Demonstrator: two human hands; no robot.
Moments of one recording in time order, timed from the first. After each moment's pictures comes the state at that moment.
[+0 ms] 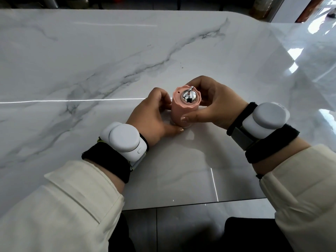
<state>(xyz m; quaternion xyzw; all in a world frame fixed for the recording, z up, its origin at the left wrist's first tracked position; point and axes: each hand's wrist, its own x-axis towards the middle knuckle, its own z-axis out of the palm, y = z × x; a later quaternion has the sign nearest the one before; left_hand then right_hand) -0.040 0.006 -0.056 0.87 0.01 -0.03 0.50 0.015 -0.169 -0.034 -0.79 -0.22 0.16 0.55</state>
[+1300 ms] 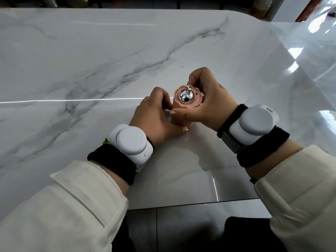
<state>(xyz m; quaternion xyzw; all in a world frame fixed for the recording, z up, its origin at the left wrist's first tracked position) -0.041 -0.004 -0.053 0.89 0.04 0.00 0.45 0.003 -0.155 -0.030 -0.83 -0.20 0.06 0.51</state>
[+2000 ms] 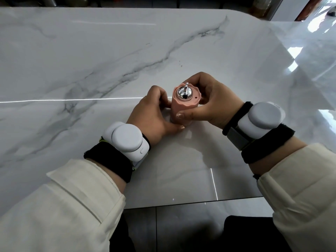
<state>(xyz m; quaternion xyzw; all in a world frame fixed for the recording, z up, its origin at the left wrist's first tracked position) -0.042 -0.001 -0.053 0.87 0.02 0.00 0.49 0.009 -0.164 -0.031 -0.80 -0.20 0.13 0.55</state>
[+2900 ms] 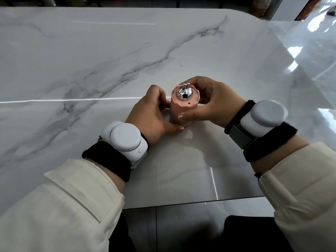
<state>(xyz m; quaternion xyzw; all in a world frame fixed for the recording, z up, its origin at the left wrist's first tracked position) -0.040 0.002 -0.055 0.87 0.00 0.01 0.49 0.012 -0.166 -0.032 -0.80 -0.22 0.15 0.54</state>
